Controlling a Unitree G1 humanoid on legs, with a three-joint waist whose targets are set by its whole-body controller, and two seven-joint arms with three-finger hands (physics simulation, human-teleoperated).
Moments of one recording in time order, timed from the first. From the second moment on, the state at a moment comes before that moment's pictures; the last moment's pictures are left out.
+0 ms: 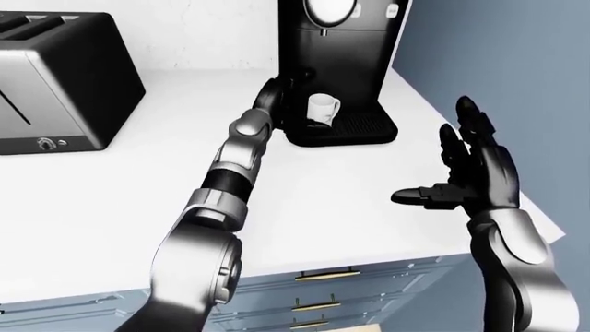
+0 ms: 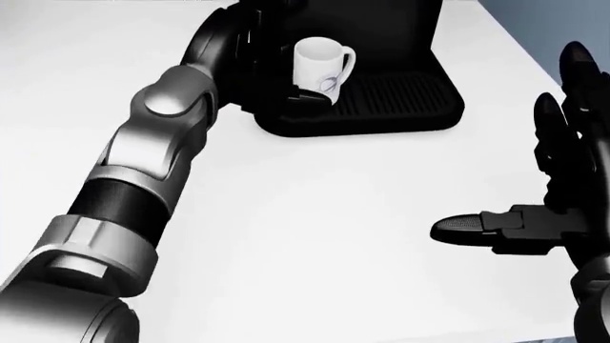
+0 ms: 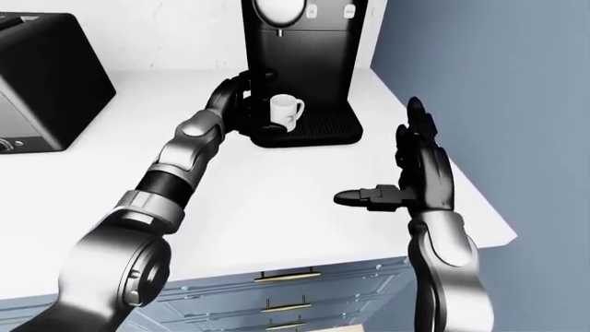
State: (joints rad) left arm -1.24 0.08 0.05 1.10 0.03 0.06 -0.21; right arm -0.22 -0.20 -0.29 -0.59 0.14 0.66 0.06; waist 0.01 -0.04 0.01
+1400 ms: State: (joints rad) left arm -1.33 0.04 0.11 1.31 0.06 -0.07 -0.19; right arm -0.22 -0.21 -0.30 -0.61 0.15 0.68 0.07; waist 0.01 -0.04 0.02
